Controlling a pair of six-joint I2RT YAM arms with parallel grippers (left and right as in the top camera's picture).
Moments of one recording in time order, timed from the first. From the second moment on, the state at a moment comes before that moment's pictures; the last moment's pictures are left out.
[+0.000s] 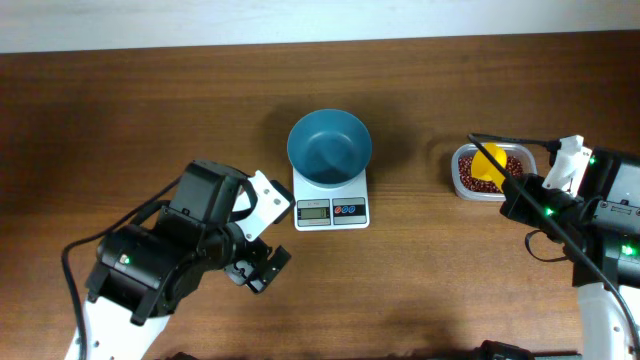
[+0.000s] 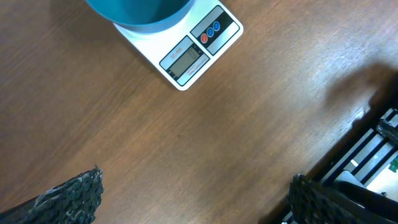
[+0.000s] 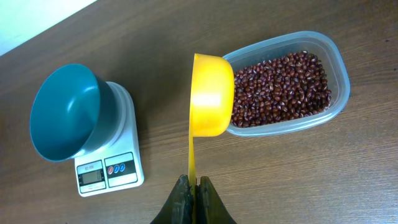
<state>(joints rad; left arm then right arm) -0.48 1.13 1.34 -1.29 0.14 0.29 -0.28 1.03 1.08 -0.94 -0.34 0.18</state>
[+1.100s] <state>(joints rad) -0.48 1.14 1.34 -1.29 0.17 0.30 -0.28 1.14 1.13 -1.06 -0.22 0.12</state>
